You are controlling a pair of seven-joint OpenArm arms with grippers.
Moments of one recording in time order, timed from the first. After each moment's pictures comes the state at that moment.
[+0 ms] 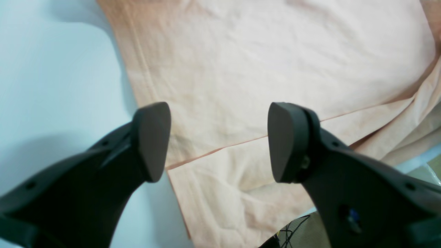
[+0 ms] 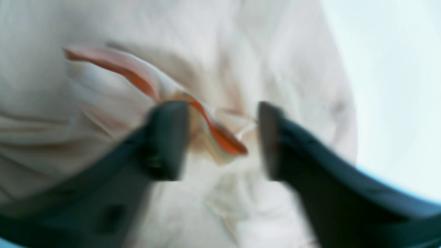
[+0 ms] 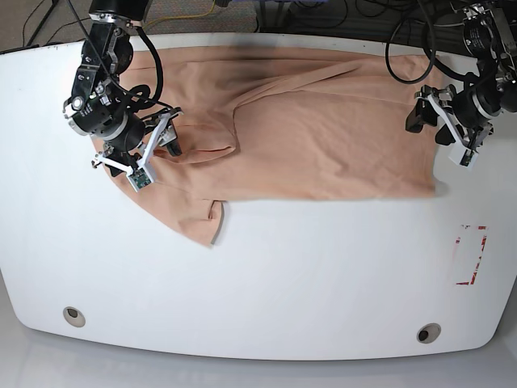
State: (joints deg) left arm 15.7 -20.7 -29.0 106.8 -44.2 -34.9 72.0; right arm -7.8 8.0 16.9 110.9 18.9 40.4 -67.2
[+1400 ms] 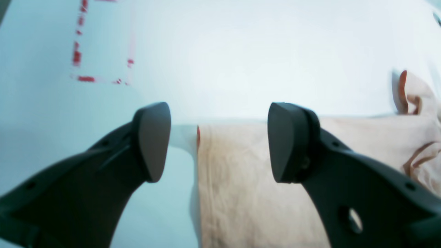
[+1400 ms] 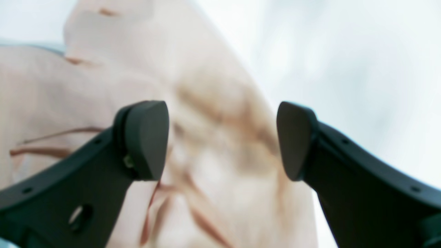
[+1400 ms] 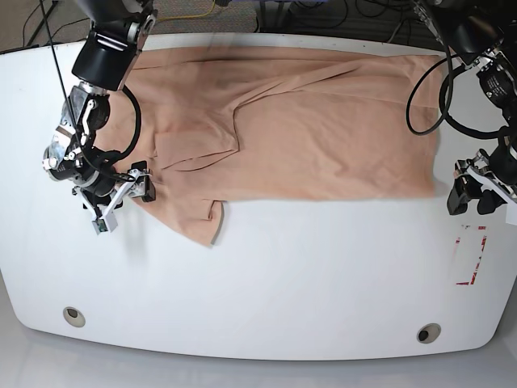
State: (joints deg) left arm -5.1 -17.7 -40.4 102.5 -43.8 -30.8 72.2; right arm 12.0 12.1 25.7 77.8 18.7 40.2 -59.1
